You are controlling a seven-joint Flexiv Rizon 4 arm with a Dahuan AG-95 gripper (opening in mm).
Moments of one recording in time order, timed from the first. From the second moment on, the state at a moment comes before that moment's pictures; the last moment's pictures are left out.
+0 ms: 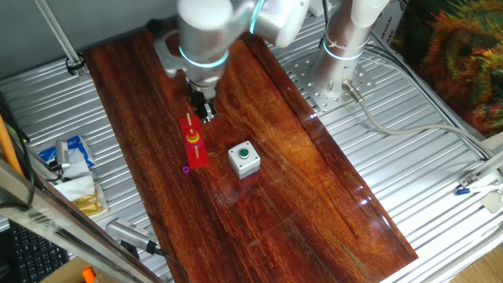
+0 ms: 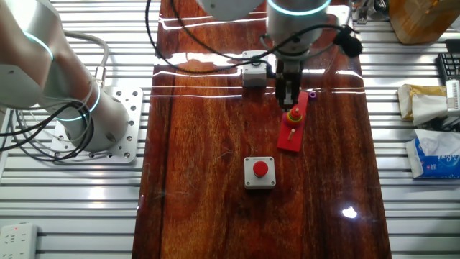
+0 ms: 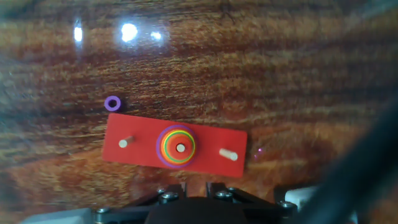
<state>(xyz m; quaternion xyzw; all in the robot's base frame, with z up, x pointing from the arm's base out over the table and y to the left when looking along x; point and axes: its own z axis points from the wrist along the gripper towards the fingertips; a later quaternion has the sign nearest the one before) 0.491 0.003 0.101 -0.01 1.00 -0.08 0.06</state>
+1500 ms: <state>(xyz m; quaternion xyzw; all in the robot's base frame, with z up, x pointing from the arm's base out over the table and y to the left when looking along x) 0.523 -0.001 0.102 0.01 1.00 -0.04 0.08</state>
